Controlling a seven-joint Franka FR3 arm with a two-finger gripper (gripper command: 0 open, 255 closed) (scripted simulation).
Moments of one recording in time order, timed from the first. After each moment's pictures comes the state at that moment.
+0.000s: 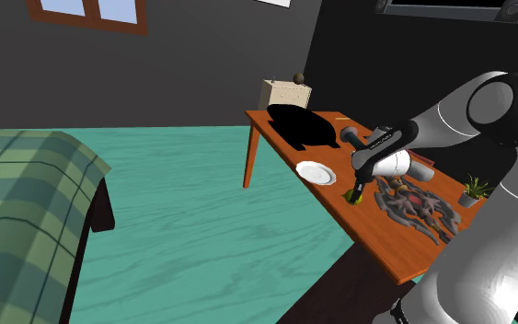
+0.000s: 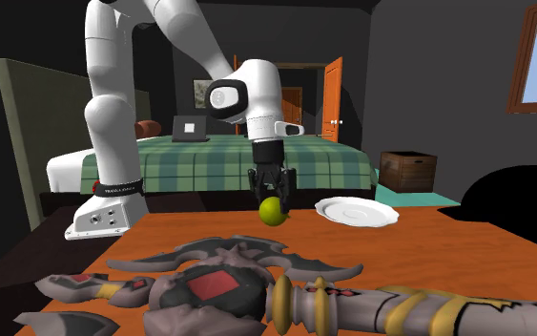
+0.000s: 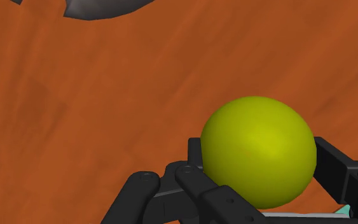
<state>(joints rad) 0.03 0.07 -0.76 -2.52 -0.07 2.69 -1.02</state>
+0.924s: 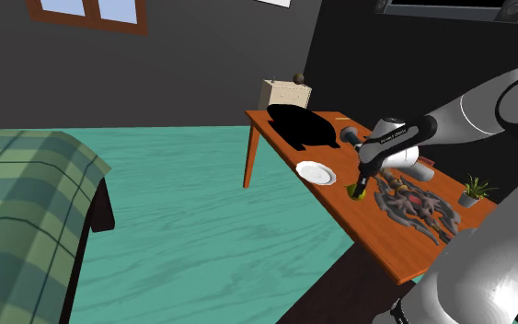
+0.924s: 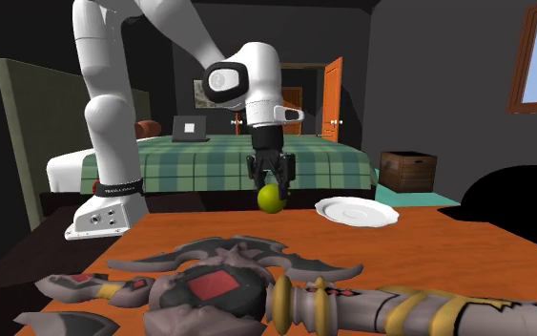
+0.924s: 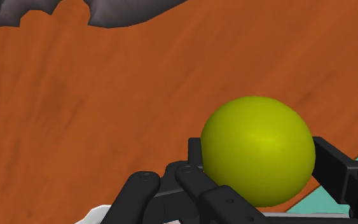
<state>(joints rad) 0.03 -0.04 -0.77 -2.50 -0.20 2.58 -0.93</state>
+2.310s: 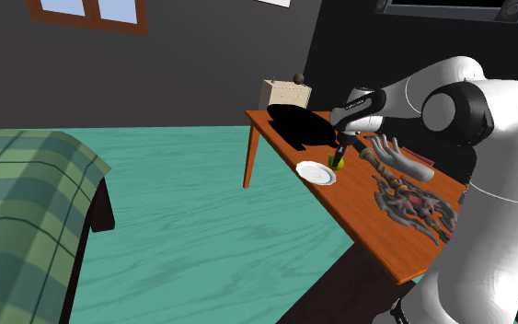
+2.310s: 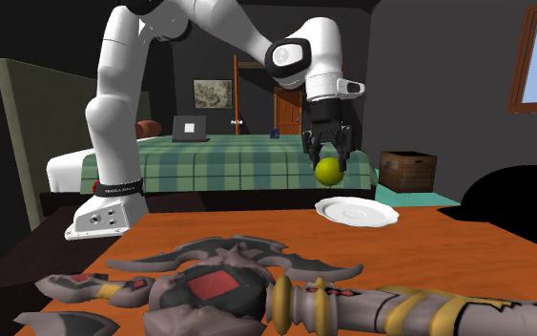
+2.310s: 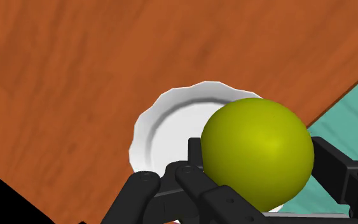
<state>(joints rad) 0.05 0.27 -0.68 -2.00 0.10 2.31 -1.02</state>
